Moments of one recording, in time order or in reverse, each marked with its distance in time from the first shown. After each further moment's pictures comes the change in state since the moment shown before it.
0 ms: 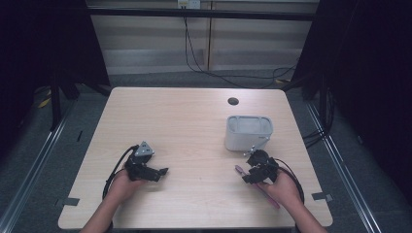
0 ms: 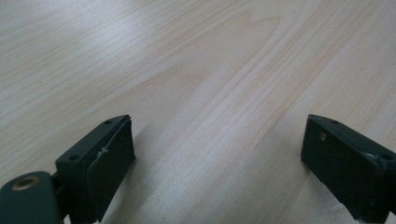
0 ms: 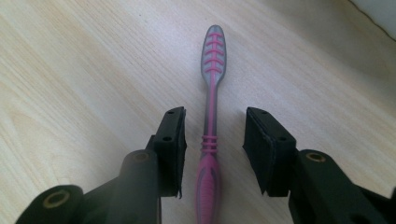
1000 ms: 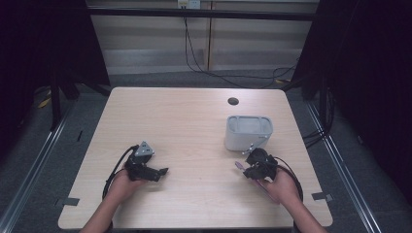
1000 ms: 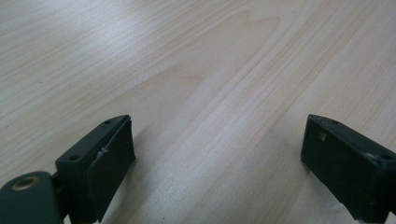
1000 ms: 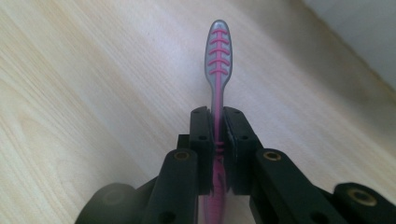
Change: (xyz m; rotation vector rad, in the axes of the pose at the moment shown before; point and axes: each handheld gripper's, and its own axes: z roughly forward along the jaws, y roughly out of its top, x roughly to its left) left arm 0.000 0.000 0.000 -0.002 0.000 -0.001; right arm 0.002 0.006 -0.009 -0.039 -0.016 -0.057
